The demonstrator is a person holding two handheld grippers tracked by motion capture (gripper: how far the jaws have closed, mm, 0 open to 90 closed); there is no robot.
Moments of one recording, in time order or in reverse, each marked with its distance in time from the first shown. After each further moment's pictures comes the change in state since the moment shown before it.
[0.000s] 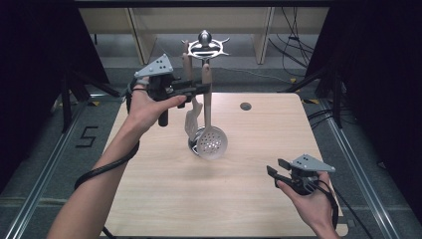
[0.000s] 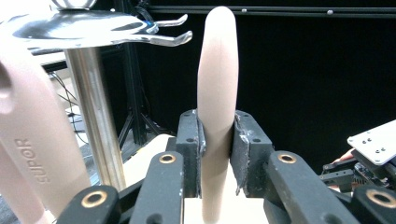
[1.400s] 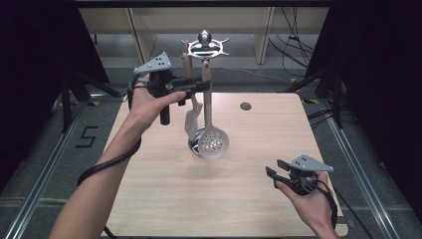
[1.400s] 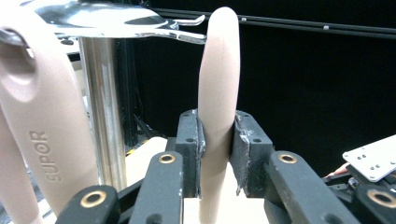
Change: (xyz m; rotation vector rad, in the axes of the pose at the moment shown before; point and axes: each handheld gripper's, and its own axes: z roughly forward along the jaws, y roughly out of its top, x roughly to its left) left arm 0.011 -0.004 0.004 -0.031 -0.025 -0.075; right arm 0.001 -0.002 0.003 0.017 0.007 0.009
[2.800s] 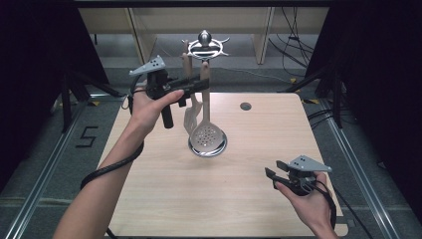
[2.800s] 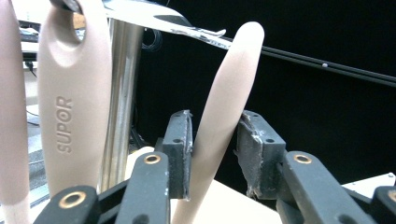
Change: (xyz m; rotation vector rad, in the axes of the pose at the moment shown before) left arm 0.004 -0.011 -0.002 -0.093 0.018 -0.138; right arm -0.001 -0.002 0.003 0.008 0.002 -0.034
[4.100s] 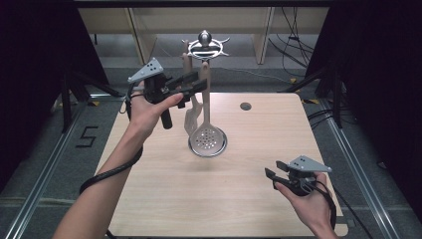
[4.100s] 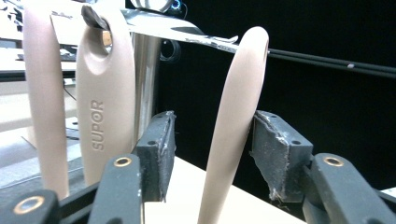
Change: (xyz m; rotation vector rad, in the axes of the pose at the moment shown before) left arm -0.006 -0.005 -0.006 -0.038 0.095 0.086; right arm 0.000 0.000 -0.001 -0.010 -0.013 -0.018
